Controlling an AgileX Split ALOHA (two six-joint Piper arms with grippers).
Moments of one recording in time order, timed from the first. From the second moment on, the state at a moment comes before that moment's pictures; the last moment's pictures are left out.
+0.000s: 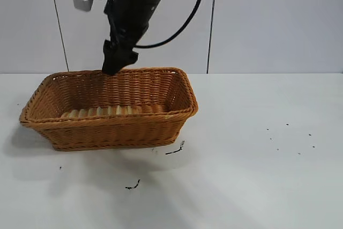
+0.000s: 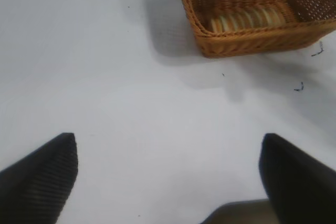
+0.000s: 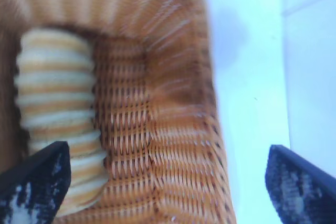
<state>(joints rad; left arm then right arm) -0.02 -0.01 -0.50 -0.04 1.07 0.08 0.53 2.30 -2.28 0.19 0.97 -0.24</state>
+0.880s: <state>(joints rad) -0.02 -0.01 -0.50 -0.04 1.07 0.08 0.04 2.30 -2.28 0.08 1.21 -0.07</state>
